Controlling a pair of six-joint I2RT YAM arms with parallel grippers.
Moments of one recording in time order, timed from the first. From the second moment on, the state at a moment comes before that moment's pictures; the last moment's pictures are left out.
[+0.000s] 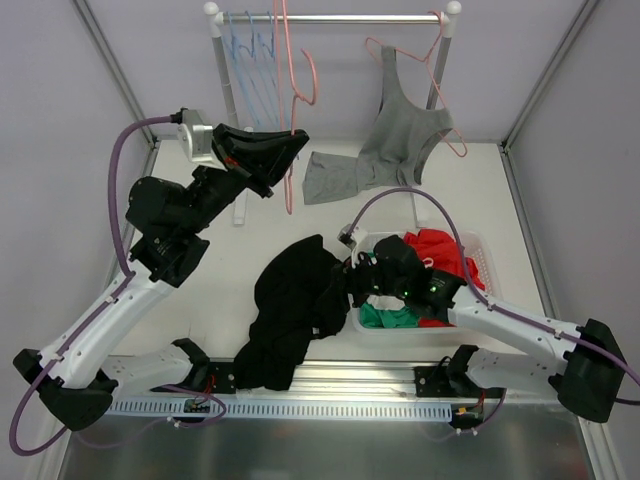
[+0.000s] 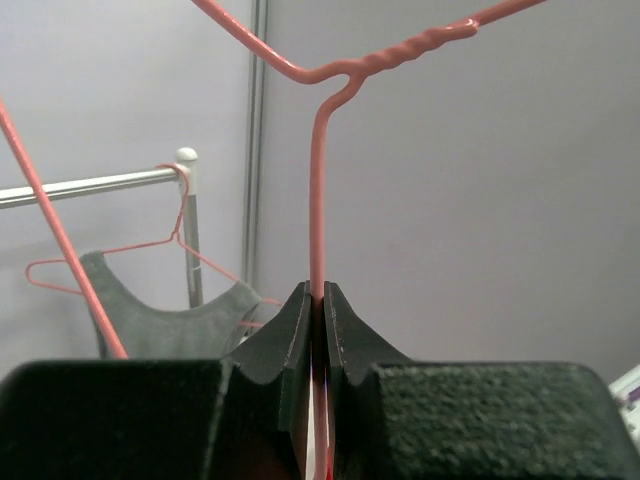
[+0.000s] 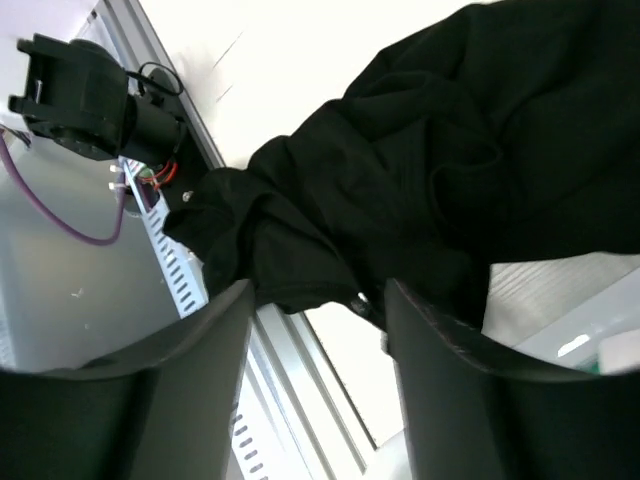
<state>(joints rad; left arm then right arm) -0.68 1.05 1.25 0.36 0.29 -0.27 0.94 1.09 0.73 -0.13 -0.32 0.41</state>
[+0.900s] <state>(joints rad) -0.69 1.24 1.17 0.36 0.01 -1.03 0.95 0.48 0.69 -0.33 -0.08 0.43</state>
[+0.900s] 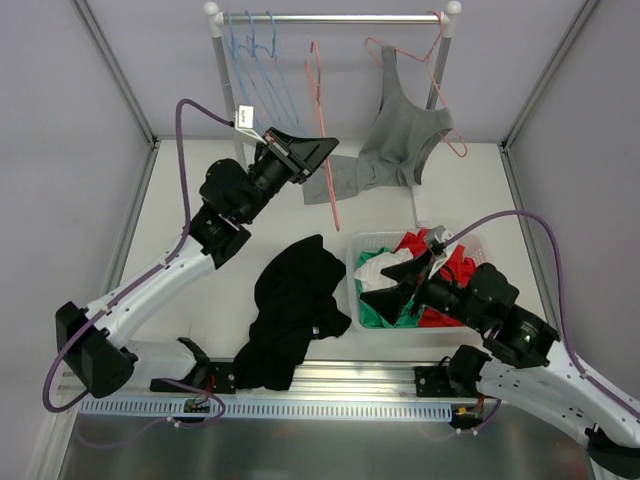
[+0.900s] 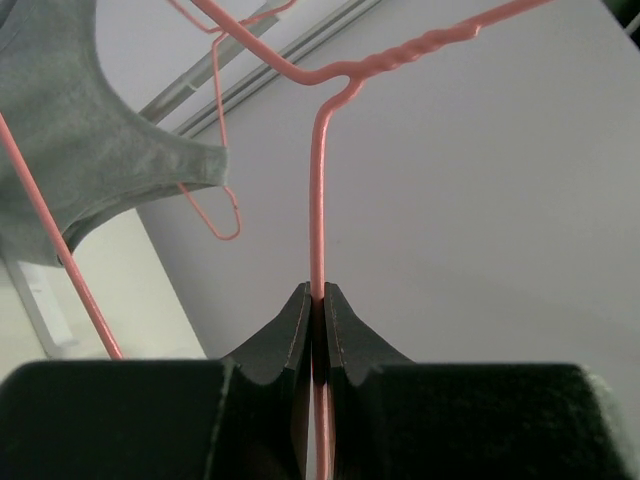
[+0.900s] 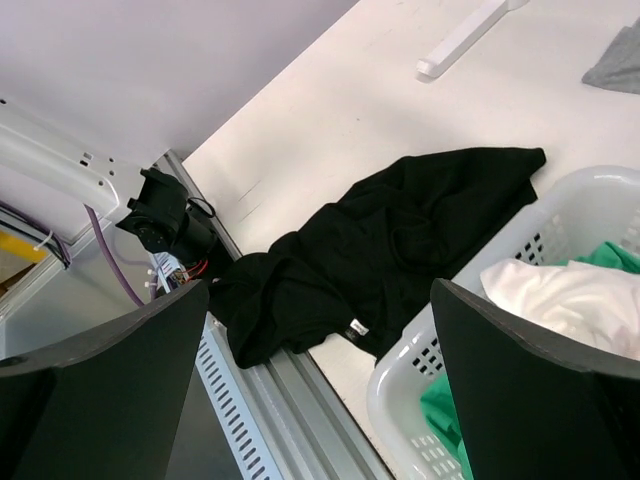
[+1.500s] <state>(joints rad) -0.68 1.58 1.49 0.30 -0.07 -1.08 0.95 0.33 0.69 -0.50 0.00 0.43</state>
